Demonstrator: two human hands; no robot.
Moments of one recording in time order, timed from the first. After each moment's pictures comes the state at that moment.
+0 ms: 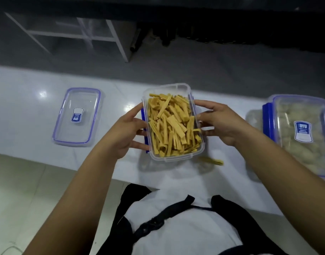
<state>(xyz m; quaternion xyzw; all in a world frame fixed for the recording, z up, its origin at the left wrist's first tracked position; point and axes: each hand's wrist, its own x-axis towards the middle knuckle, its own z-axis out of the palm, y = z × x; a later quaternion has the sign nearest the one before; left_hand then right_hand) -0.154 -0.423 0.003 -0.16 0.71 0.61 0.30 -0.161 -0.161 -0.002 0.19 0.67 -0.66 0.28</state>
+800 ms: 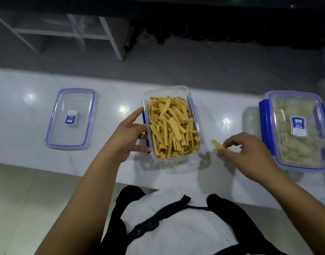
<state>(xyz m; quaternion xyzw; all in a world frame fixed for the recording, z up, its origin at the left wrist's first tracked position) -0.149 -0.424 -0.012 -0.19 0.70 0.62 0.30 -0.064 -0.121 -0.008 0.12 0.93 -0.33 0.14</state>
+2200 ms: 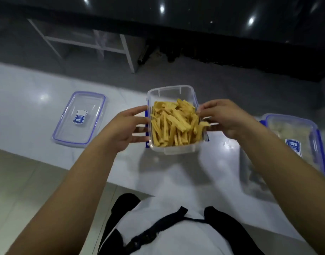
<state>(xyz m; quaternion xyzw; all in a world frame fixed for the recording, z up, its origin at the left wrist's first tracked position) -0.164 -0.422 0.021 -0.20 0.66 0.67 0.27 -0.188 -0.154 0.031 0.15 0.73 -0.61 0.26</state>
